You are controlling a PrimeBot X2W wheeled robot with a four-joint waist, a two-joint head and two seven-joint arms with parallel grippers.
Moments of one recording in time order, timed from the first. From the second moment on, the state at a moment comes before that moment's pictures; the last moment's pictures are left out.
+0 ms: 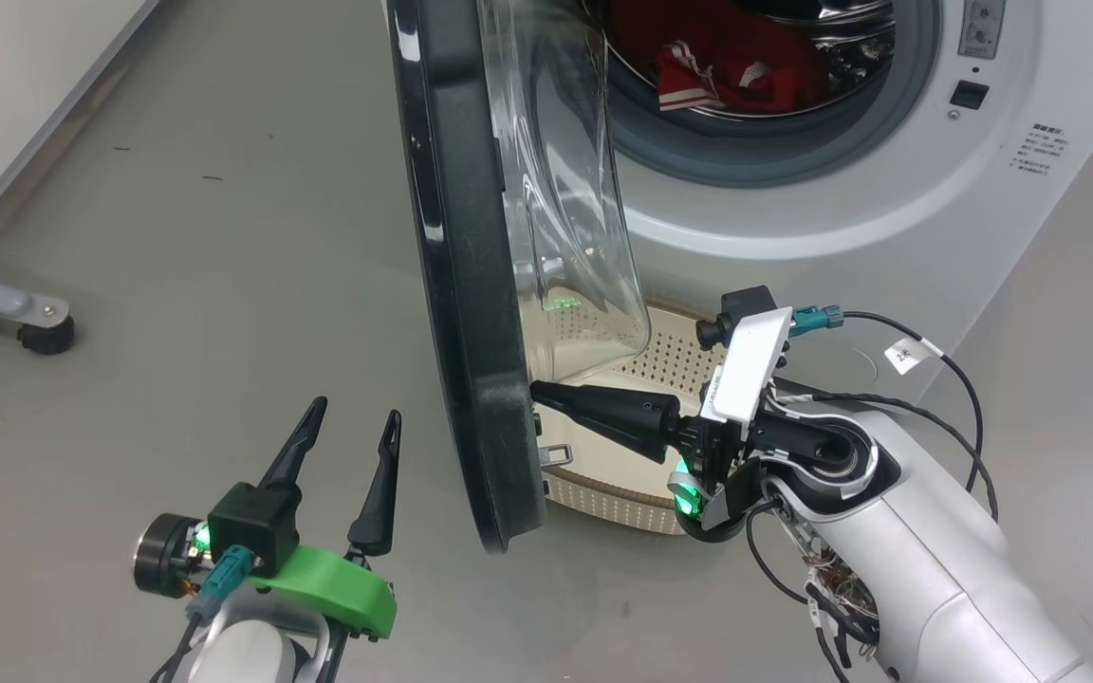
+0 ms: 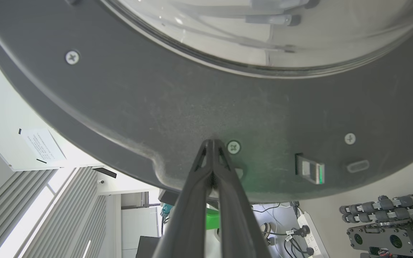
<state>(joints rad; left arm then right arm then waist) -0.17 0.03 -0.29 0.29 -0.25 -0.03 -0.25 -0.54 -0.07 0.58 0.43 1.92 0.12 0.74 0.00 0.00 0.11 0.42</state>
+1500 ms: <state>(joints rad) -0.14 0.03 -0.26 0.28 -0.26 -0.02 -0.25 -0.20 -0.32 0.32 0.18 1.02 0.12 -0.19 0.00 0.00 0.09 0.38</state>
